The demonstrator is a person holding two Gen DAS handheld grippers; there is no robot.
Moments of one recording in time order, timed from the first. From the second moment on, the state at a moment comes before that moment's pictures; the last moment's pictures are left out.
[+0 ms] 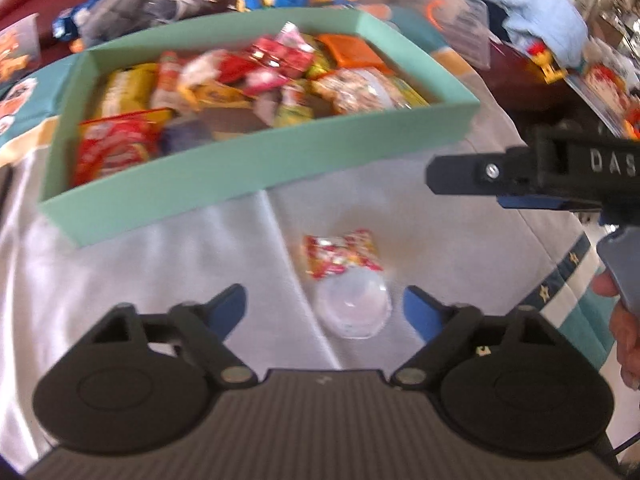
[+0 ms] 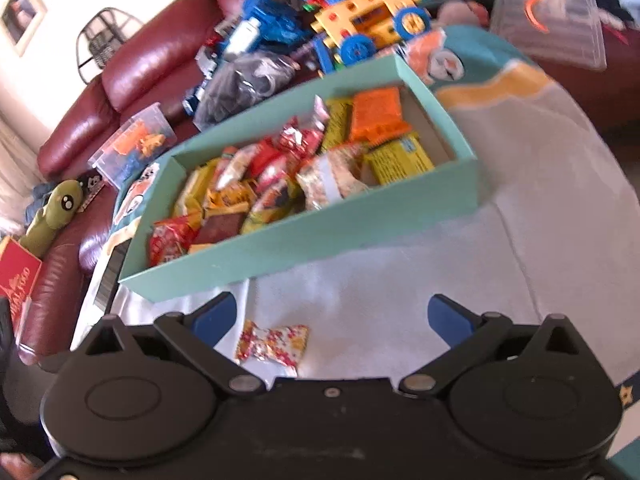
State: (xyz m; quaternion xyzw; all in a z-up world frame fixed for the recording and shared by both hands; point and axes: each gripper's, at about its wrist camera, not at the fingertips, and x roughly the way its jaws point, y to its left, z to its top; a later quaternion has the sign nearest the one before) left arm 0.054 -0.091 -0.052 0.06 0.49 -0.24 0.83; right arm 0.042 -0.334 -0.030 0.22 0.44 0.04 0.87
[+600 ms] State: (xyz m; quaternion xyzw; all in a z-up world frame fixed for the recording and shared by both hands) left arm 0.068 -0.055 -0.056 0.05 0.49 -0.22 0.84; right arm 0.059 -0.325 -0.048 0.22 0.47 0.08 0.85
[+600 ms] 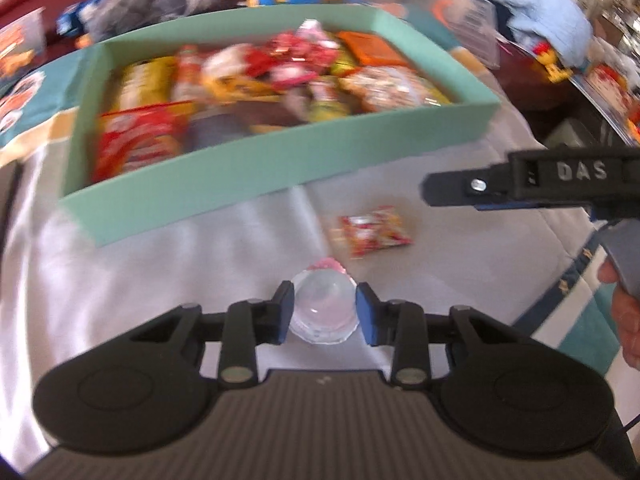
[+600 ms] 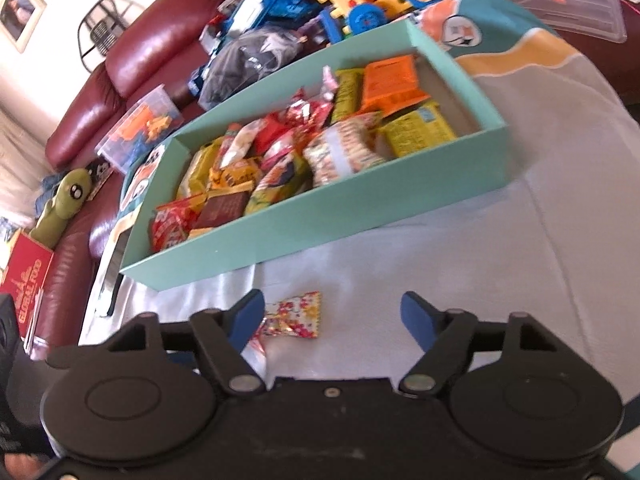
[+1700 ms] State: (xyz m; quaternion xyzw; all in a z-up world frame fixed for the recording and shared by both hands) left arm 0.071 0.011 -0.066 0.00 0.48 -0.14 0.86; right arm 0.058 -0.234 -0.055 0.02 0.50 0.14 0.86
